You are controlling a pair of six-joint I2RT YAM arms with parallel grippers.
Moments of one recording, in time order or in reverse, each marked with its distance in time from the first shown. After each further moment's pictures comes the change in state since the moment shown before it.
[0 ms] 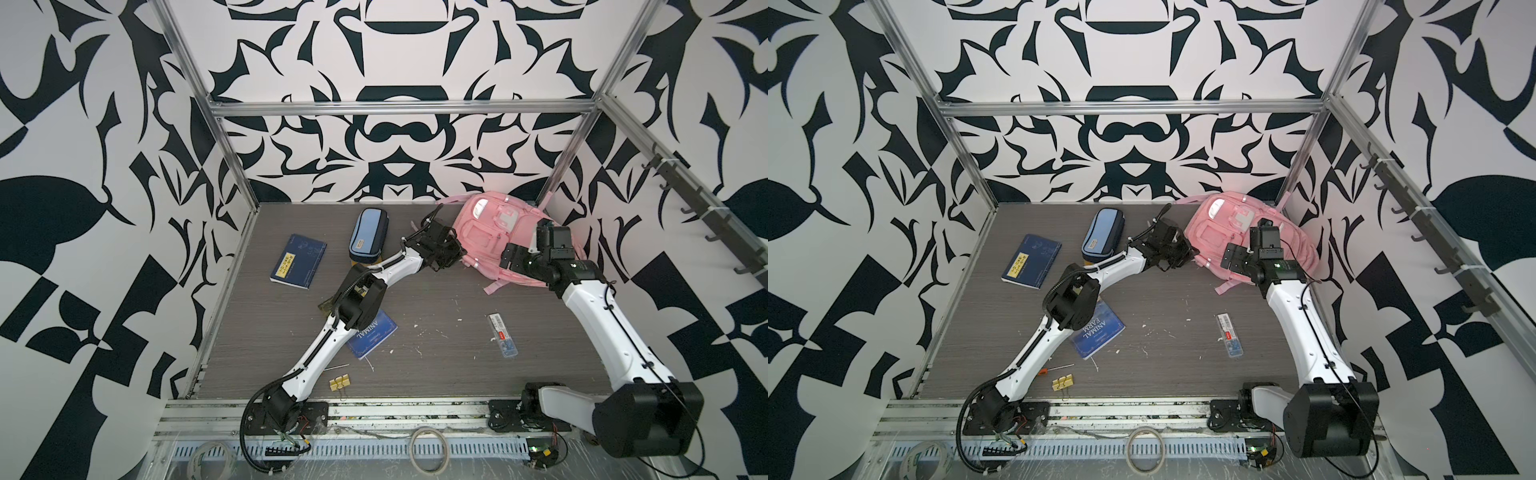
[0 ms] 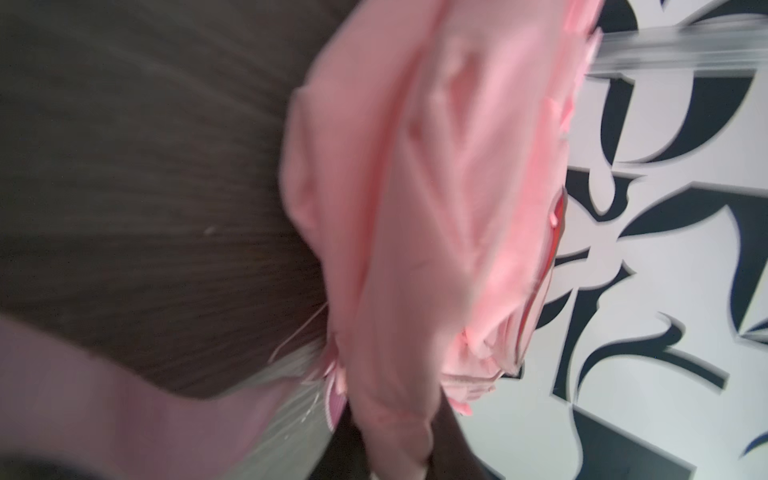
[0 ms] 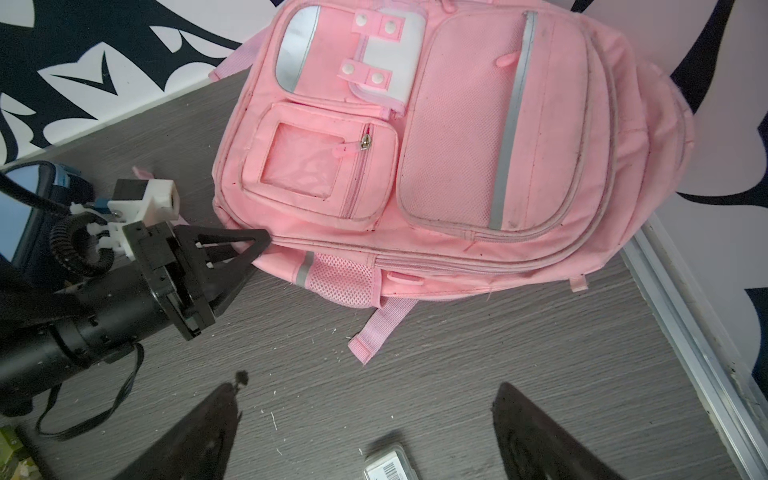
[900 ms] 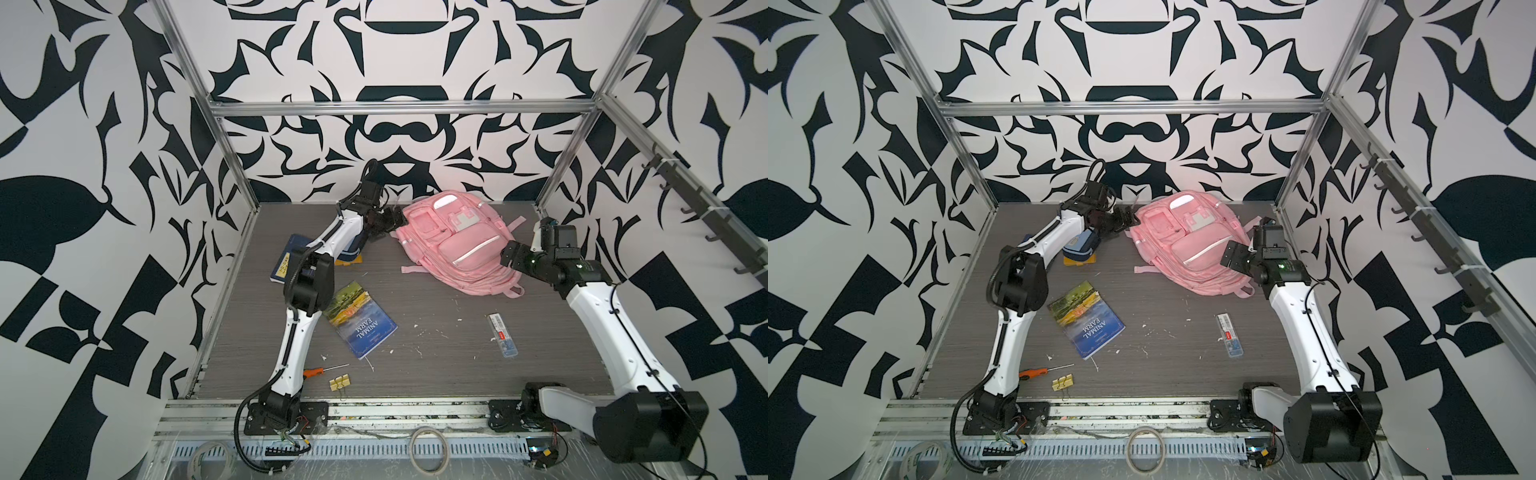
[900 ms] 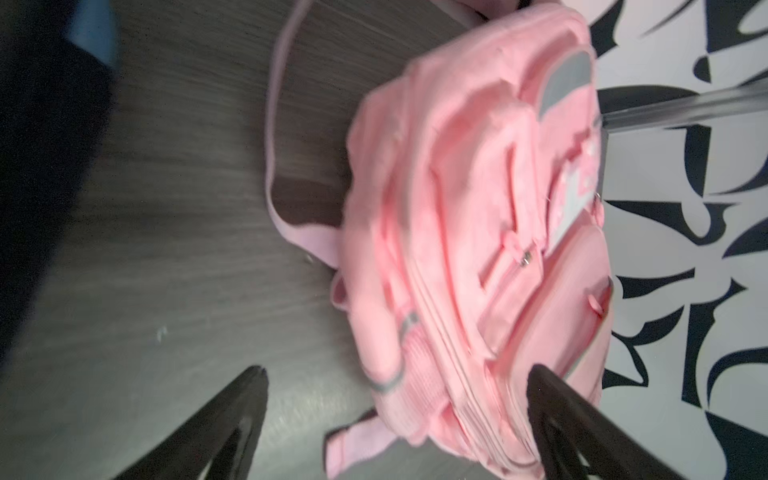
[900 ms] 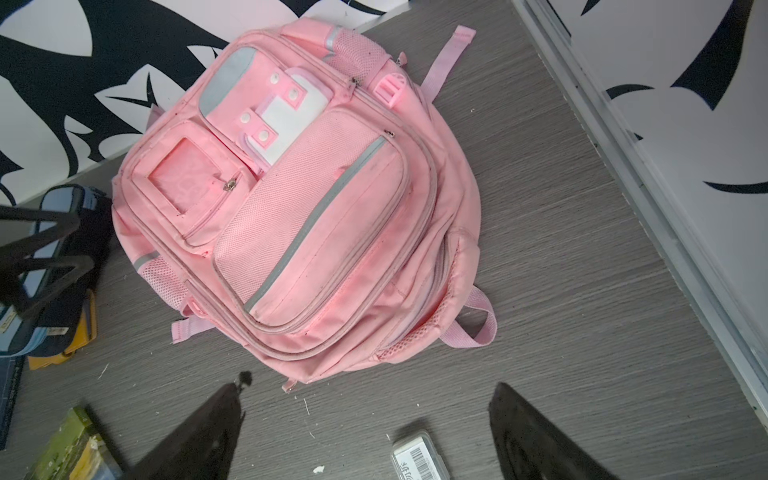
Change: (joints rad) left arm 0.309 -0.383 -0.198 -0.503 0.015 0.670; right arm -0.021 -0.024 0.028 -0.043 -0.071 0.055
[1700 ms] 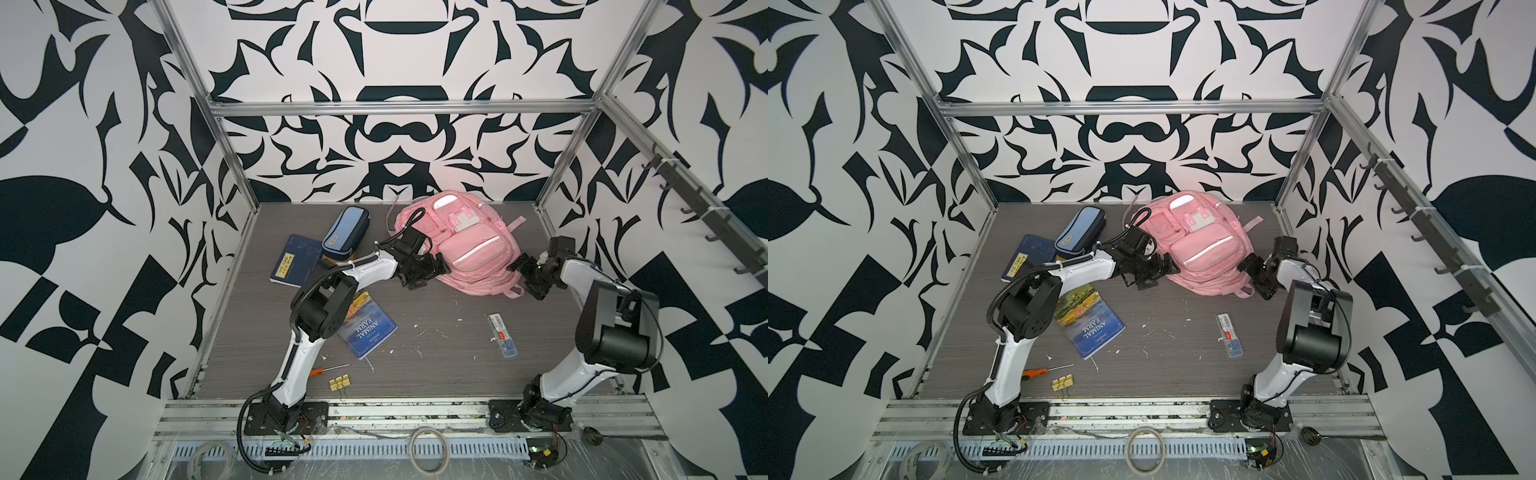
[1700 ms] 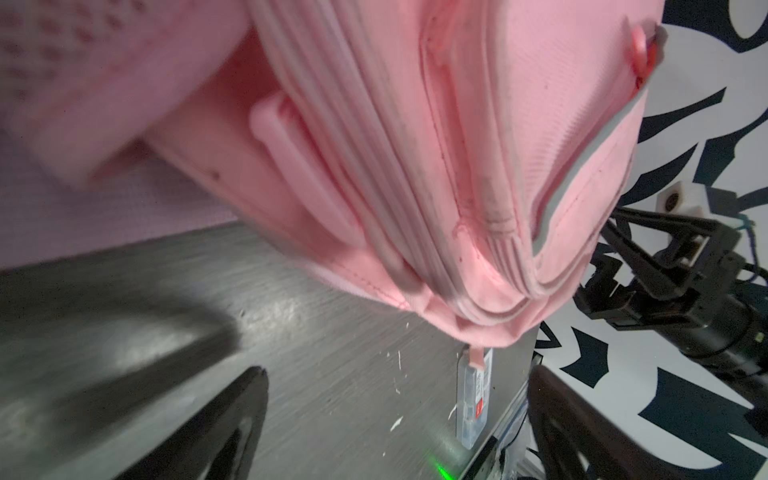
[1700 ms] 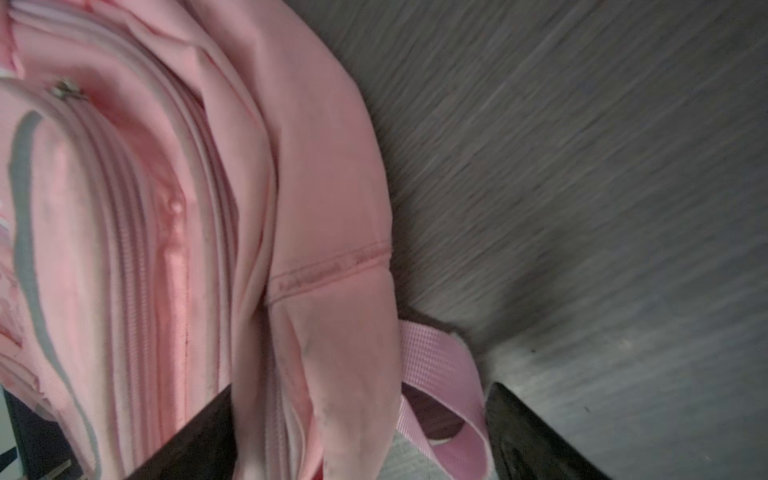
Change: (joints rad) left arm -0.261 -0.071 -0.434 0.389 0.098 -0.323; right arm -0.286 0.526 -0.068 0.256 -0.315 0.174
